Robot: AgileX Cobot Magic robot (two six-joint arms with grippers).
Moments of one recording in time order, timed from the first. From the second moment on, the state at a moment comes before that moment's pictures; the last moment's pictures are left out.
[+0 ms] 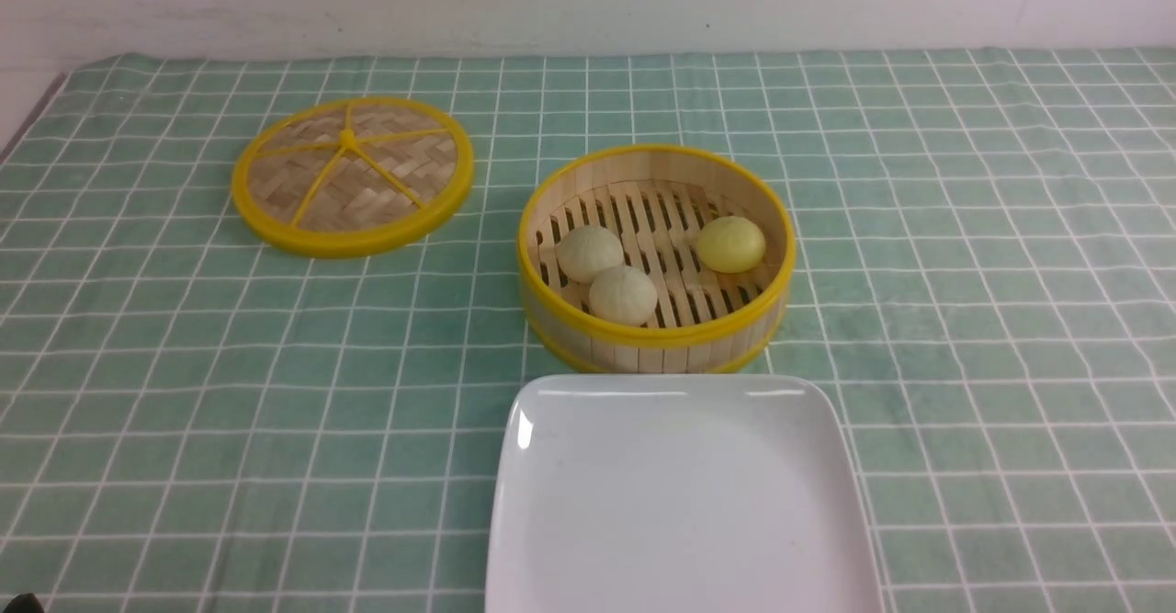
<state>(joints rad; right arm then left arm) 0.01 -0.01 0.01 0.04 0.39 -0.02 0.05 -0.01 0.03 0.18 0.37 -0.28</state>
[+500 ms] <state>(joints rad) 0.01 -0.01 0.02 0.70 0.38 0.36 0.05 -0.01 0.03 -0.63 0.20 -0.84</state>
